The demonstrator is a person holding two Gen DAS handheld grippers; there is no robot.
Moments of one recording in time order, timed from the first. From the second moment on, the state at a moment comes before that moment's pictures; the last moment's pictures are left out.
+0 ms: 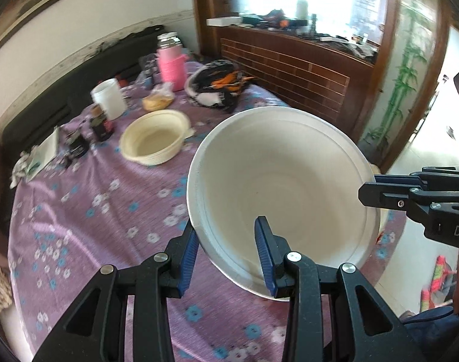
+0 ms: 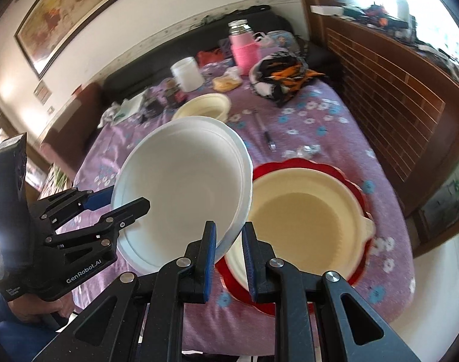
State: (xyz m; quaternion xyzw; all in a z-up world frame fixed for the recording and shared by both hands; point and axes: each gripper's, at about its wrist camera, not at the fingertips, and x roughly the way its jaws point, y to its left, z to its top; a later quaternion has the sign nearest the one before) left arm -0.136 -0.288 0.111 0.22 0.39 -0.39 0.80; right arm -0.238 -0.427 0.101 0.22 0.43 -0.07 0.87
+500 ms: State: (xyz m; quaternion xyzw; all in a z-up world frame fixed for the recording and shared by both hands) left arm -0.157 -0.349 0.097 0.24 0.40 -0.46 0.76; right arm -0.285 -0.478 0.095 0.28 0.43 -0.15 0.85
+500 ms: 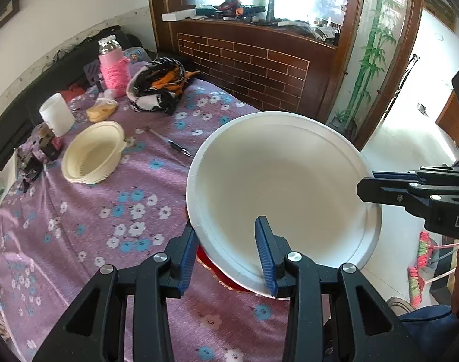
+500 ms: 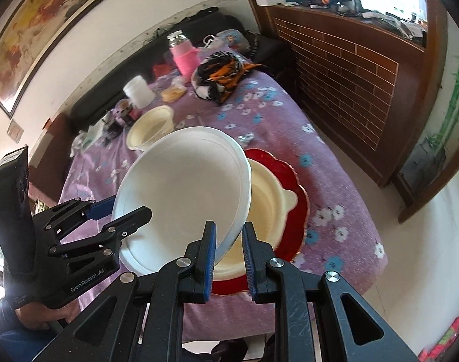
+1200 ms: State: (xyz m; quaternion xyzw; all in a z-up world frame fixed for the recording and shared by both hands) left arm -0.154 -0.373 0.076 0.24 0.43 -0.46 0.74; right arm -0.280 -0.505 0.065 0.31 0.46 -0.15 0.82
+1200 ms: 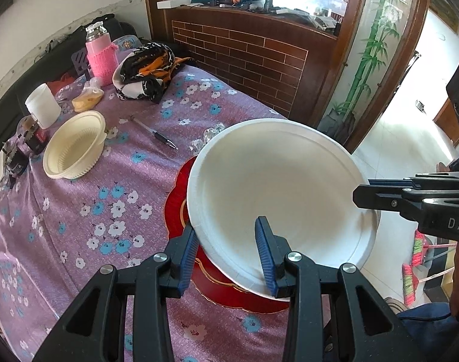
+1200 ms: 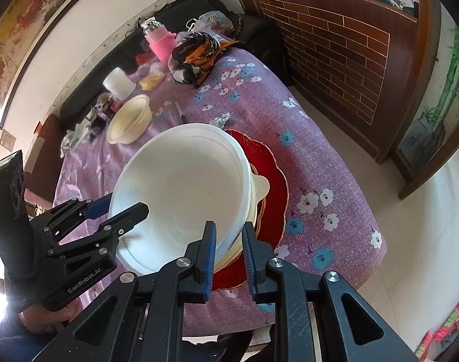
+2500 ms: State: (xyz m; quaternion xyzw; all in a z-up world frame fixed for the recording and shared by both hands) left arm -0.153 -0.370 0.068 0.24 0.43 -0.46 0.73; right arm -0.279 -0.507 0.055 0.33 0.47 -0.16 0.80
